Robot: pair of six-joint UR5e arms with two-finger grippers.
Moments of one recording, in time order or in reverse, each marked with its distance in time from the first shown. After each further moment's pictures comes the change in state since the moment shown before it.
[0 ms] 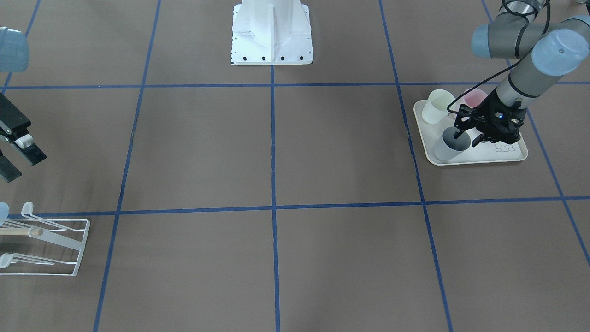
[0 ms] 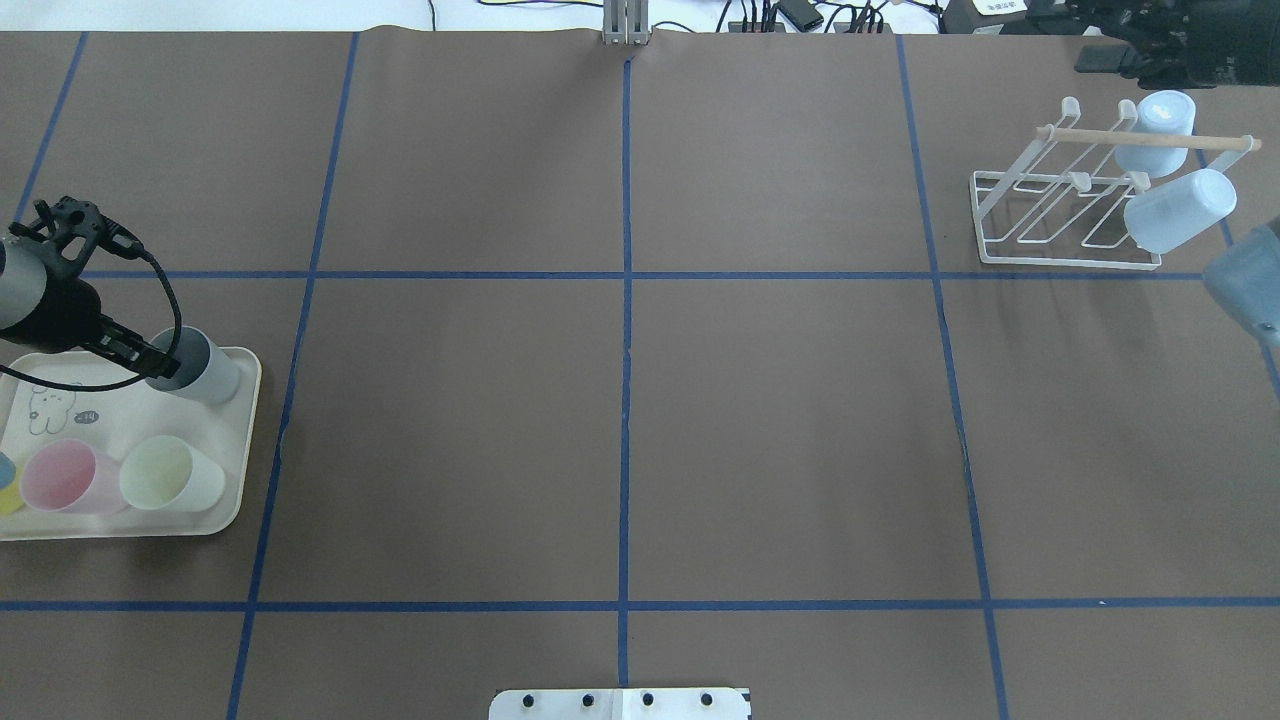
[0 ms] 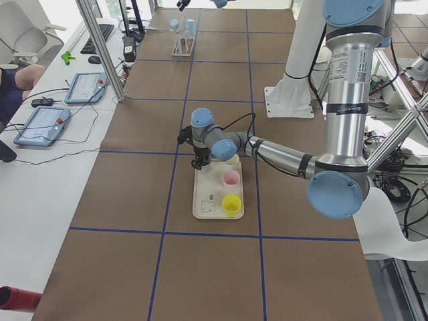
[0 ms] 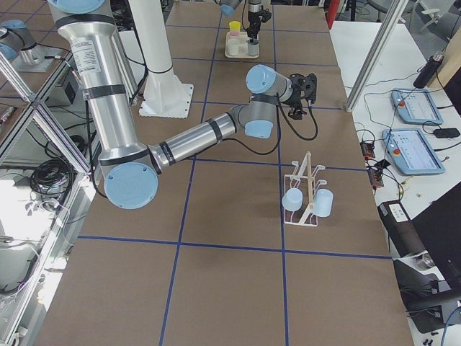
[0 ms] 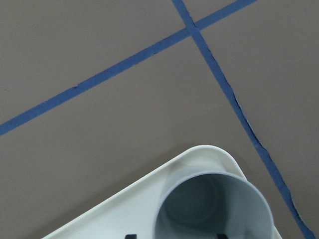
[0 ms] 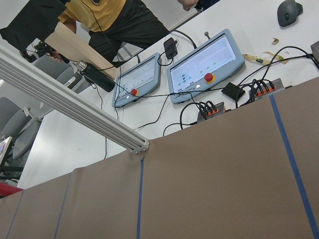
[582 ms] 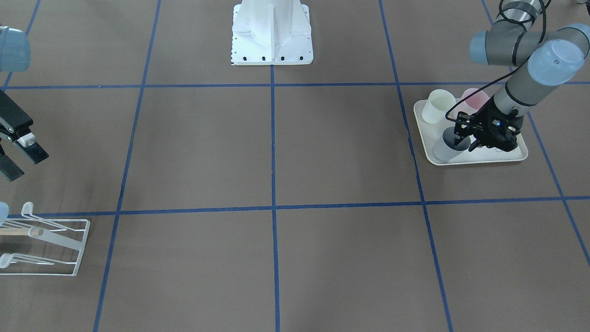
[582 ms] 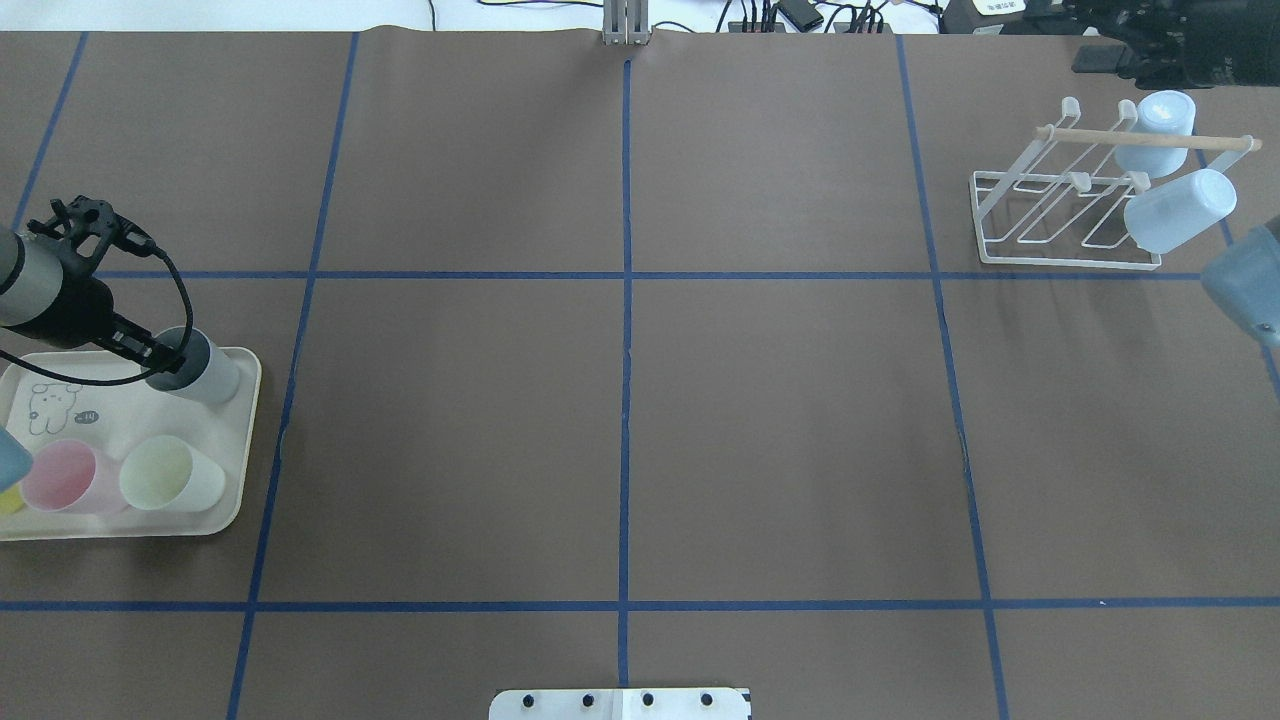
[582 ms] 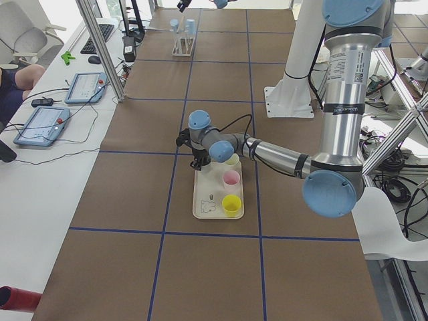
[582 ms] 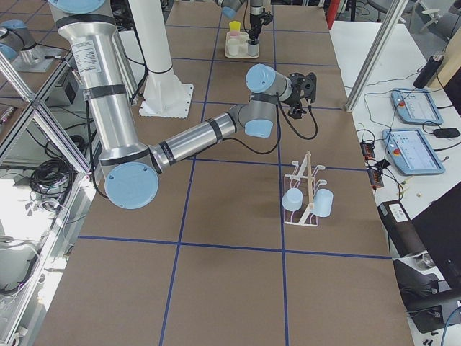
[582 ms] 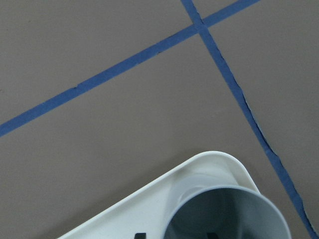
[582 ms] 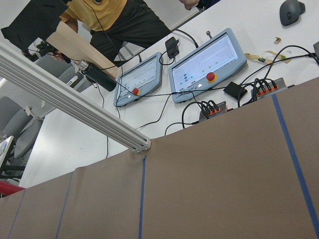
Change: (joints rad) left arm 0.002 -0.029 0.047 0.000 0.003 -0.001; right arm -0.002 0.005 0.003 0.000 0.000 0.001
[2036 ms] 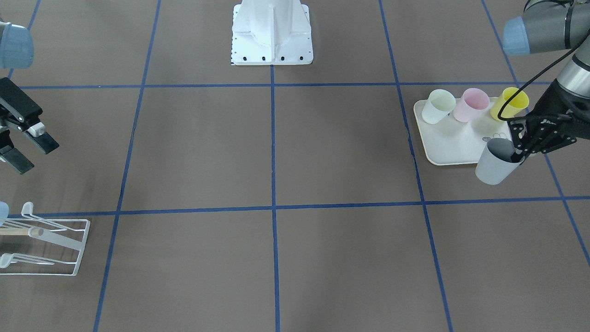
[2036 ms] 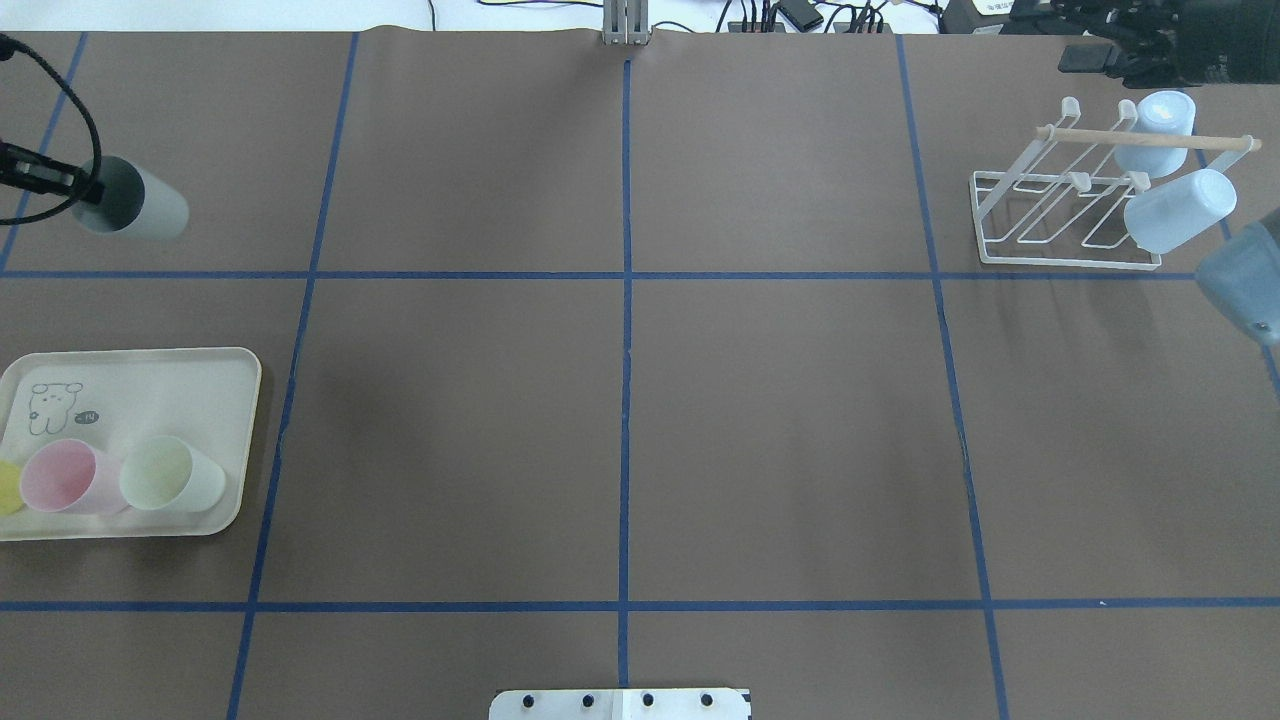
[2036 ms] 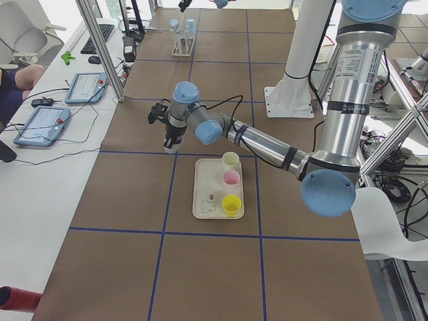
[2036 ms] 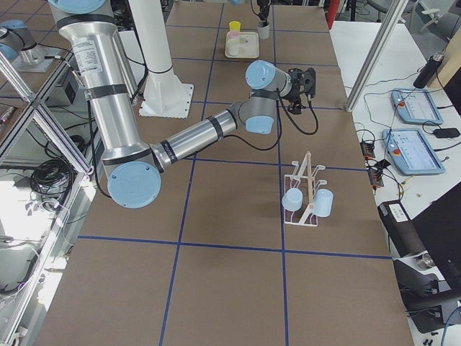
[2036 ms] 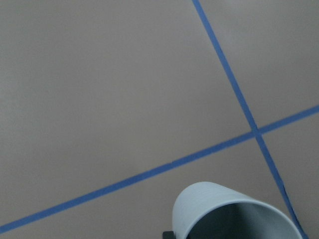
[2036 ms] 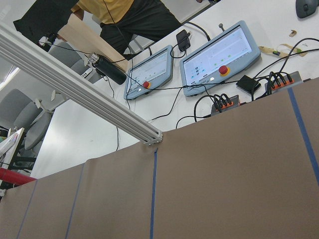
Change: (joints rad) left arm -0.229 -0.135 -0.104 0.031 0.060 -0.249; right arm -0.011 0.010 0.017 0.000 0.027 0.010
